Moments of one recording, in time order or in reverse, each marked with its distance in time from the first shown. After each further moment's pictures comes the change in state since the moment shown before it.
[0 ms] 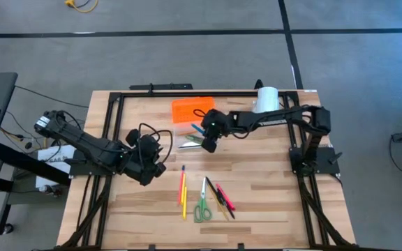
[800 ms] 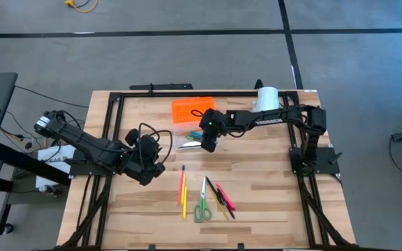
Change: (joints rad) left arm 0.000 0.000 -0.001 -0.021 0.011 0.002; right arm -0.014 0.037 0.034 -0.035 0.003 -0.058
